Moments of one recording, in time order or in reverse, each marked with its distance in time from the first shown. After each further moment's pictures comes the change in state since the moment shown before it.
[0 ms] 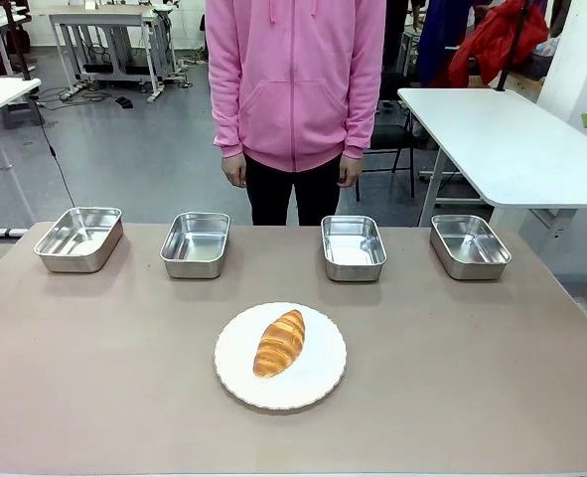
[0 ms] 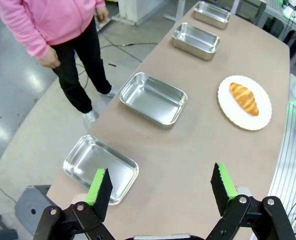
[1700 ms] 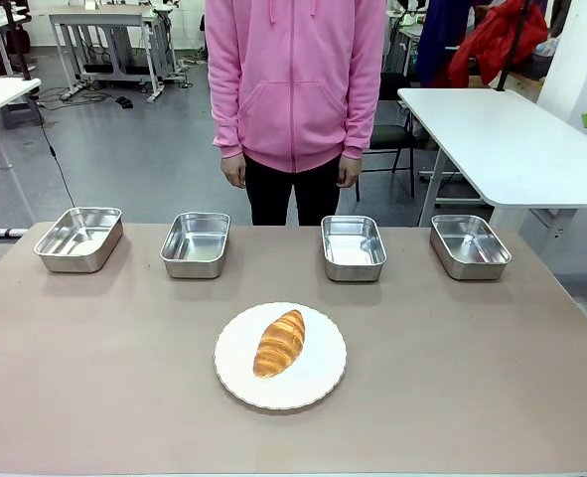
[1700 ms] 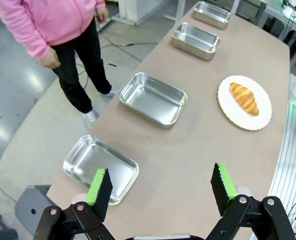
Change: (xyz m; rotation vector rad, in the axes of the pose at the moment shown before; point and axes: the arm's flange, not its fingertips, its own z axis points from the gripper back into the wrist) left arm 0.000 0.000 0.000 0.000 0.000 0.000; right arm 0.000 0.000 0.000 0.001 0.000 0.000
